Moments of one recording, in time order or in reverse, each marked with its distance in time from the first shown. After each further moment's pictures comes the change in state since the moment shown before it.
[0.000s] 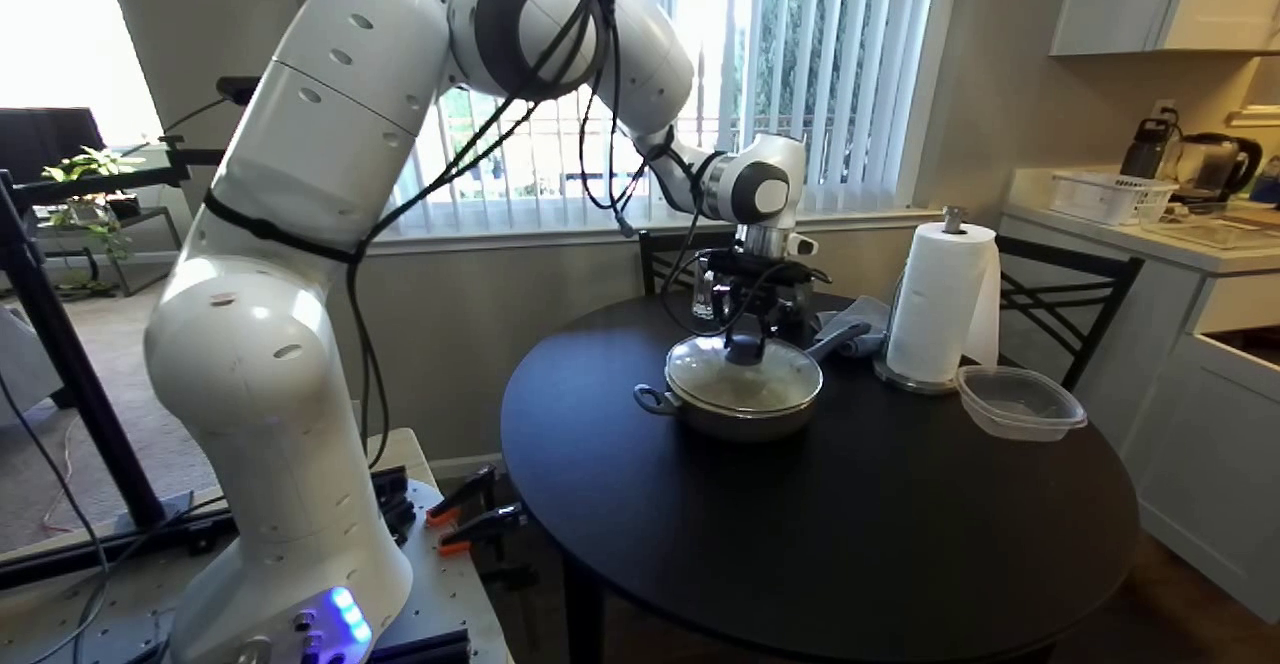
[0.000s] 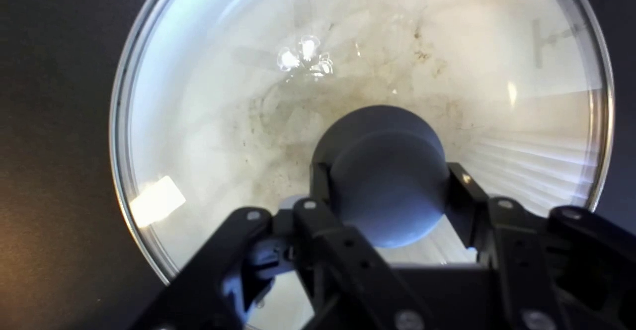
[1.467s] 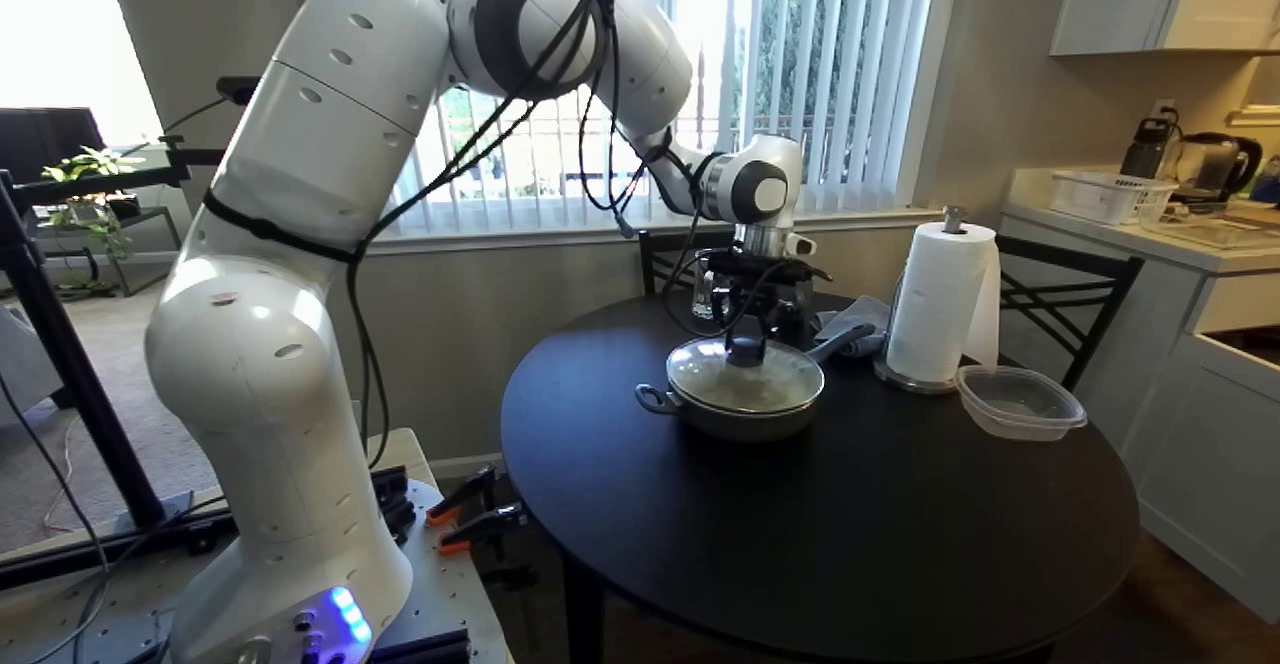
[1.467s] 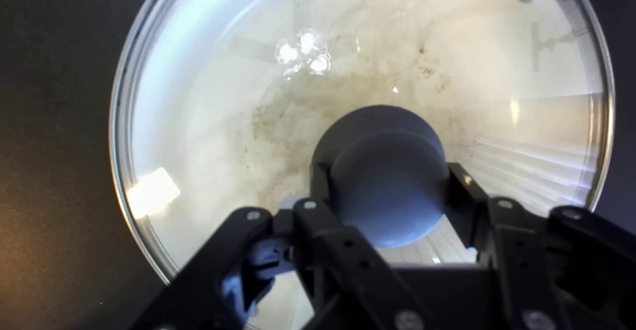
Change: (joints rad) arm 0.006 0.000 -0.003 -0.001 -0.034 -0.011 0.000
